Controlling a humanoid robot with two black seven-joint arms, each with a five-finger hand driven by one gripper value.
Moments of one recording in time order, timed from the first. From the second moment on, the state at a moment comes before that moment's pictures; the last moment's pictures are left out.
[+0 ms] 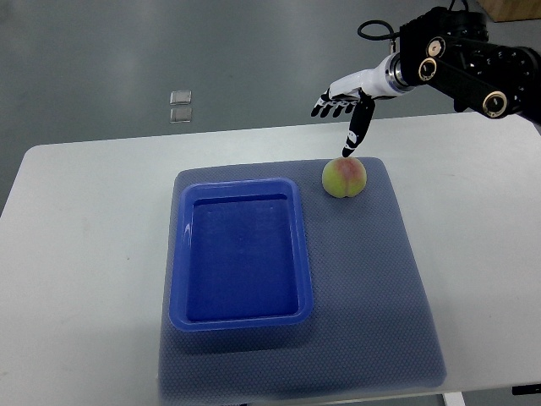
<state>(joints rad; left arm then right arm) 0.01 0.00 -0.09 -0.33 0.01 0.01 0.09 1.39 -0.25 0.03 0.67 -1.04 0.61 -0.12</state>
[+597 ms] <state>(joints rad) 0.01 0.00 -0.09 -0.33 0.00 0.01 0.09 1.27 -0.21 -0.05 0.65 -1.05 0.40 -0.11</state>
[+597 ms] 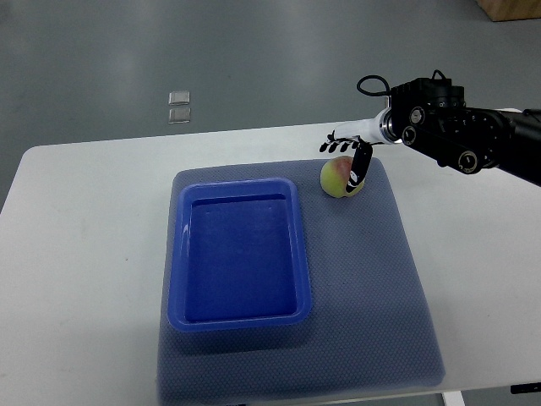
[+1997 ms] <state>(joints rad) 0.01 0.00 -0.09 -0.33 0.00 0.01 0.09 1.68 -0.58 -0.04 1.08 -0.92 0.58 -0.06</state>
